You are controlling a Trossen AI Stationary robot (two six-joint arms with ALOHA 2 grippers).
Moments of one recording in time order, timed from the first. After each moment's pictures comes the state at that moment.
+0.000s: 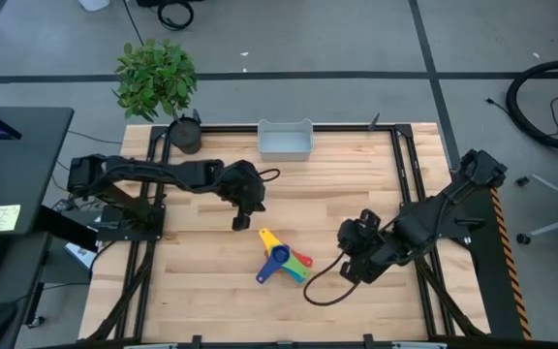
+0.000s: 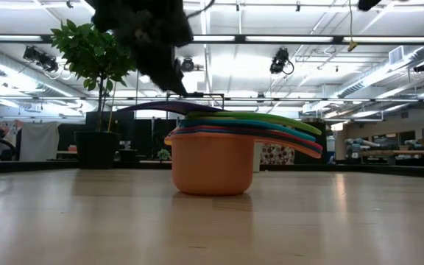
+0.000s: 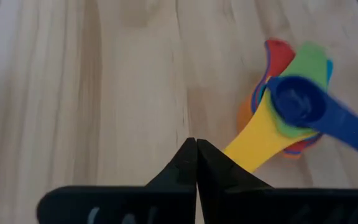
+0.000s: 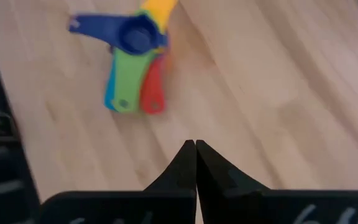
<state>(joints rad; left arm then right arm) 0.11 1.49 1.01 -0.35 0.20 0.12 0.62 1.48 1.37 -1.12 0.43 1.04</state>
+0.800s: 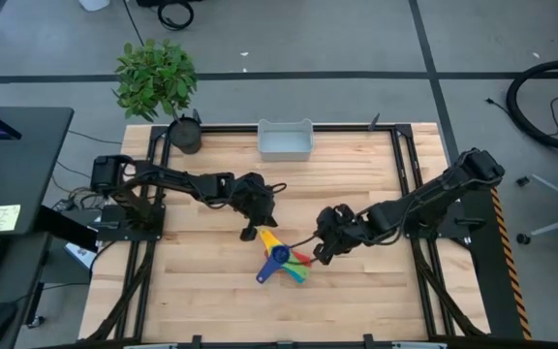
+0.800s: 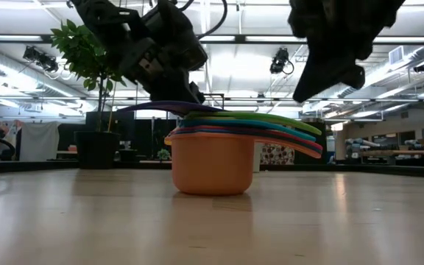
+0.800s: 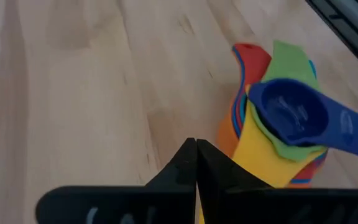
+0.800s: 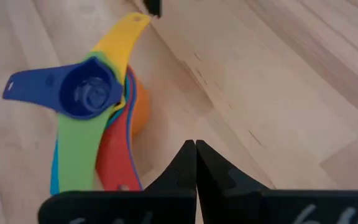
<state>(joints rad) 0.08 1.68 0.89 0.07 0.37 0.17 0.39 1.49 0.94 -0.45 0.42 0.91</state>
